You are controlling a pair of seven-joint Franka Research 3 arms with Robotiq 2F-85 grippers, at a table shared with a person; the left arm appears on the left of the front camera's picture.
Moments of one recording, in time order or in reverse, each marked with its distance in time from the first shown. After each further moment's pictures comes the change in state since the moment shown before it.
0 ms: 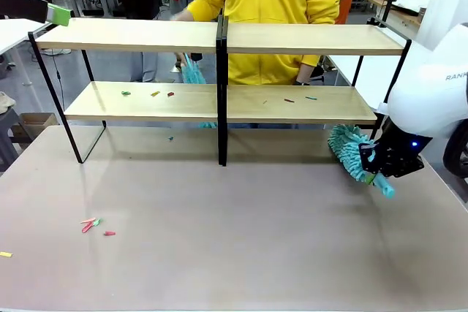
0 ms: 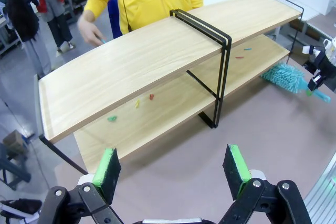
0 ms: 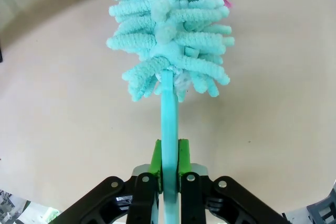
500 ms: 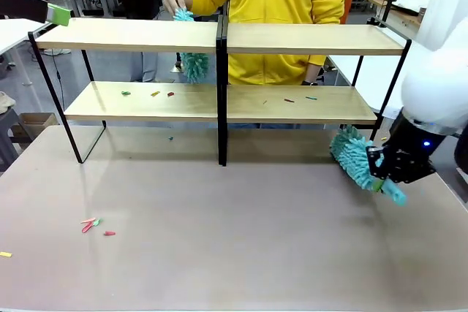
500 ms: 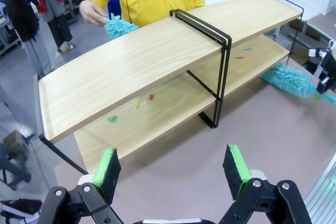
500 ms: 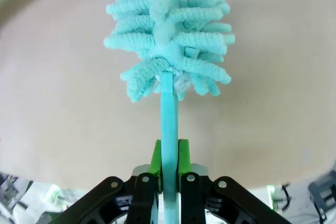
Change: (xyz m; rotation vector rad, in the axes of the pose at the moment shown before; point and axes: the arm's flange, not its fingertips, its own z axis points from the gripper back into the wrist) left arm 0.000 0.000 0.000 0.000 0.000 0.000; right arm -0.023 -0.009 0.024 0.002 0.117 -0.018
